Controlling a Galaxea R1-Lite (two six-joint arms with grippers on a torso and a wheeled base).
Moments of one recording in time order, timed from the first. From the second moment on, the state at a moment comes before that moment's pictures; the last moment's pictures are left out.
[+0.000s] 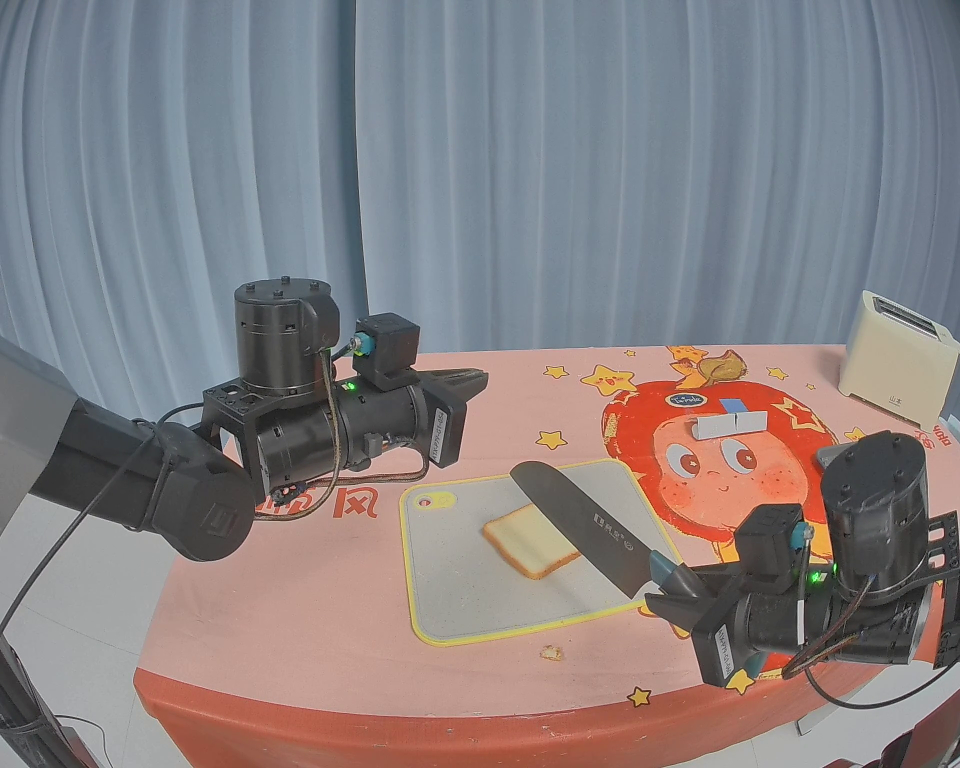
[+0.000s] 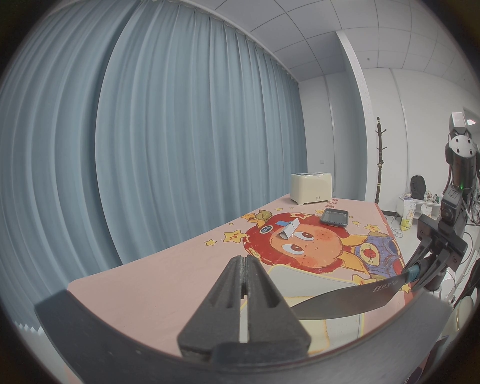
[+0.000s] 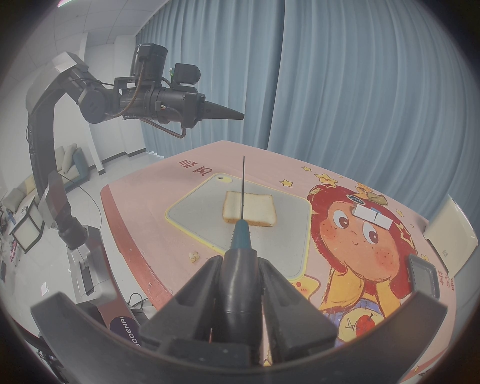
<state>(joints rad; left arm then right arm) -0.53 1.90 -1.04 -0.69 -0.23 0.11 0.89 1.47 -0.65 -0.16 -0.24 0.09</state>
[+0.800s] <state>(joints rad) -0.55 1.92 -1.06 -0.70 -0.23 0.11 0.90 1.53 -0.66 -0.17 -0.29 0.07</state>
